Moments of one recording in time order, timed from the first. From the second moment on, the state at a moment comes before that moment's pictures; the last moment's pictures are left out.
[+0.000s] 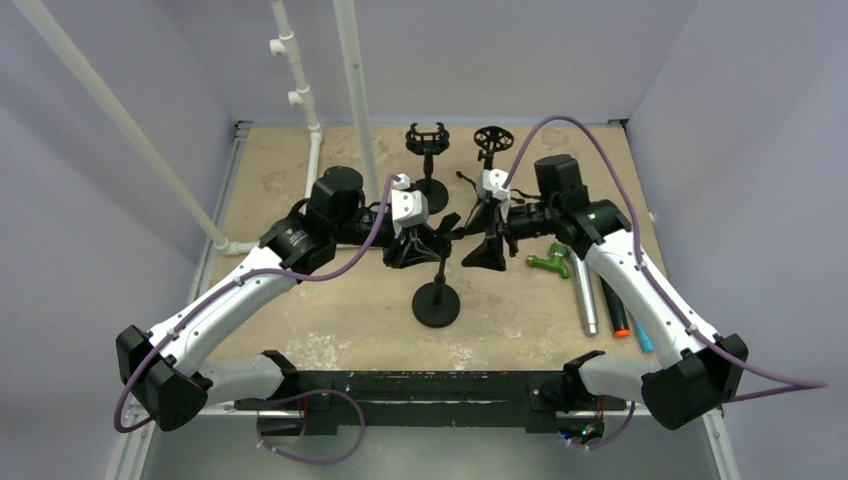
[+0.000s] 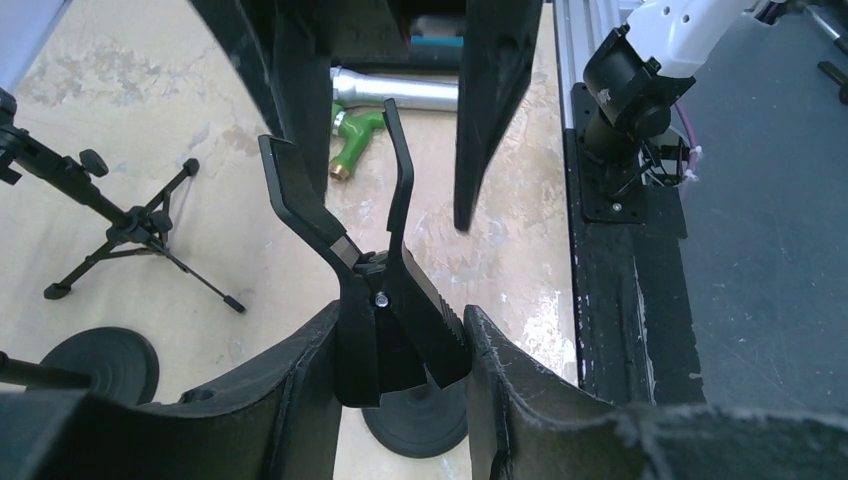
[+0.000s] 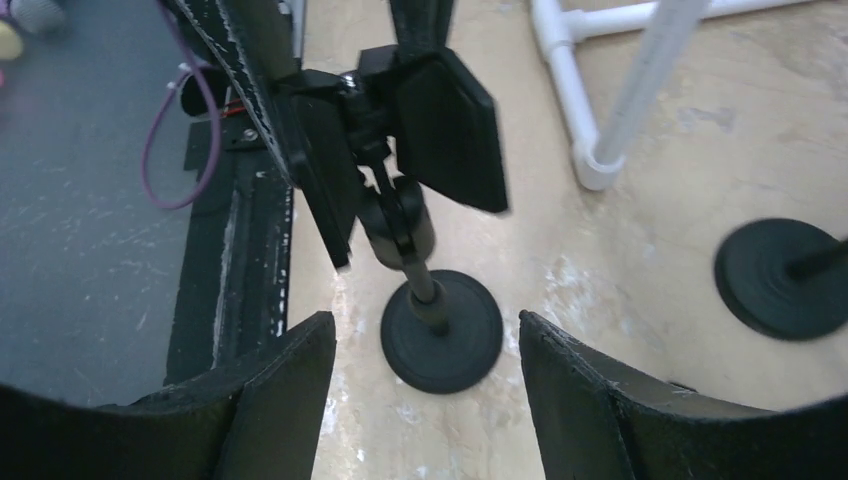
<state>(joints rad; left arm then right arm) -0.70 1.19 1.14 -0.32 0.74 0.26 0.36 1.21 1.20 -0.73 -0.99 -0.54</state>
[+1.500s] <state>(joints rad) -0.68 1.18 1.10 -0.35 0.75 0.26 0.51 1.31 1.03 -0.28 -1.09 -0.25</state>
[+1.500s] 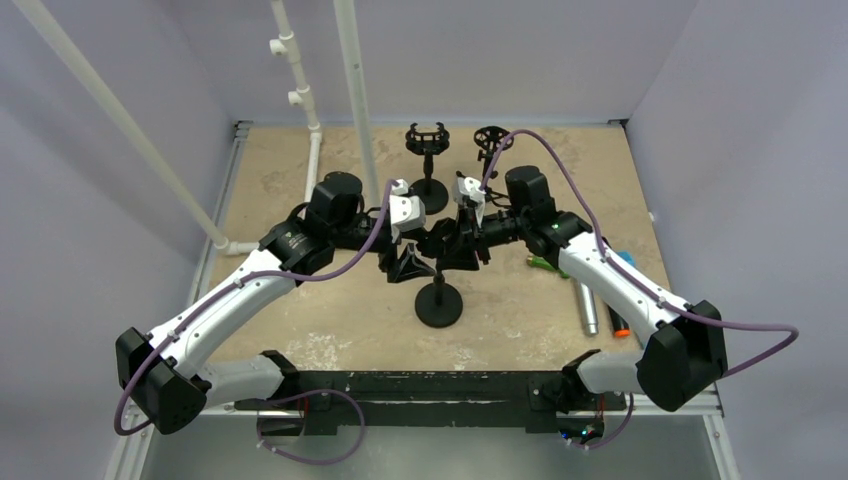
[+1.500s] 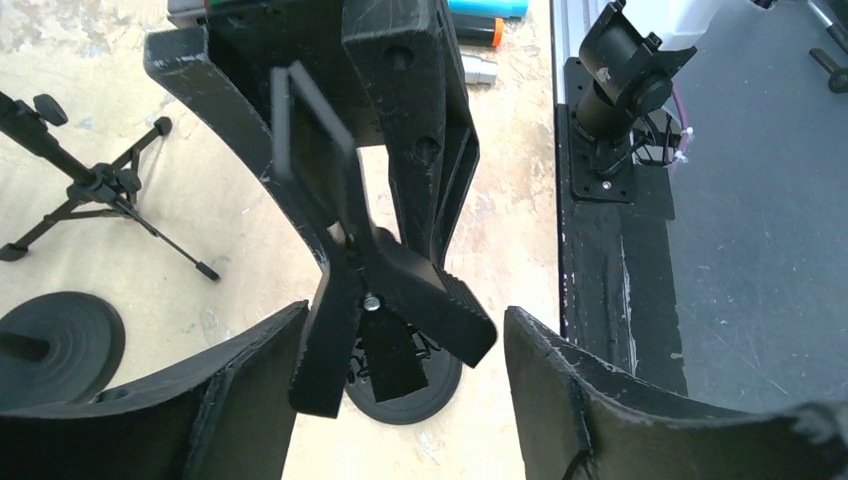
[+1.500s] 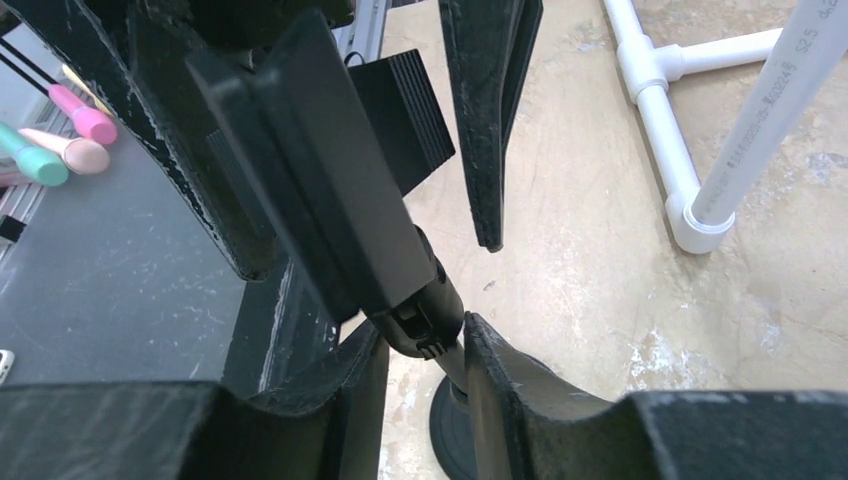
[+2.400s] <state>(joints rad) -0.67 1.17 1.10 -0.38 0.70 0.26 0.54 1.33 0.95 -0.03 -1.12 -0.06</state>
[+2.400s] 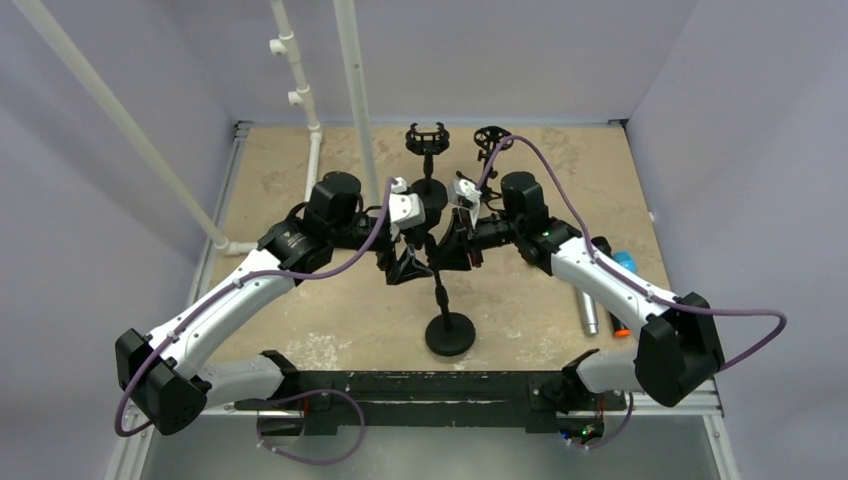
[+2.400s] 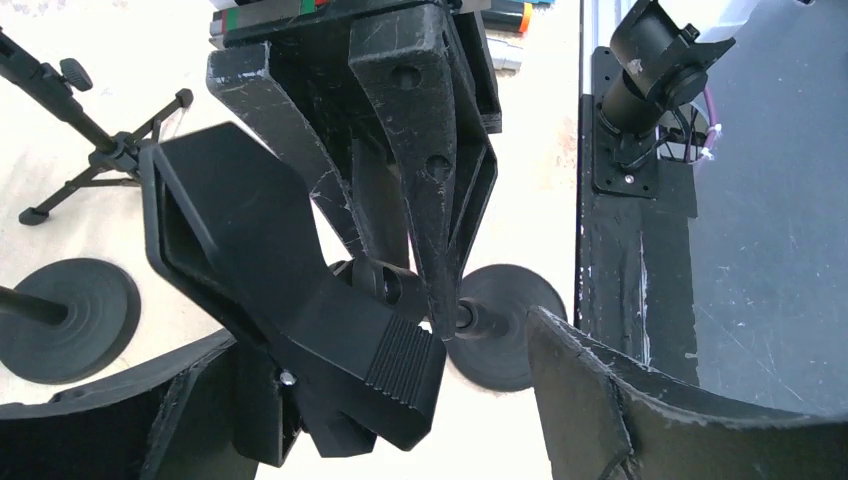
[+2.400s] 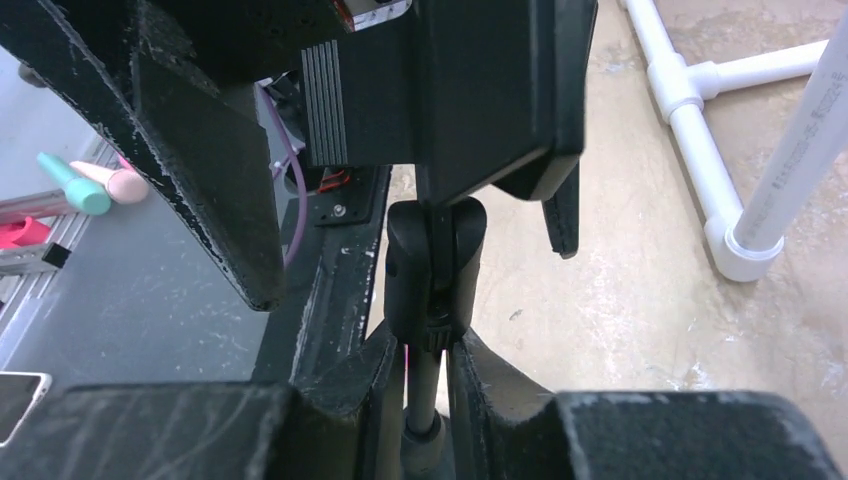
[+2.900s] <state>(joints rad) -0.61 1.11 1.10 -0.38 0.62 0.25 0.50 1.31 0.96 -0.09 -1.07 -0.06</state>
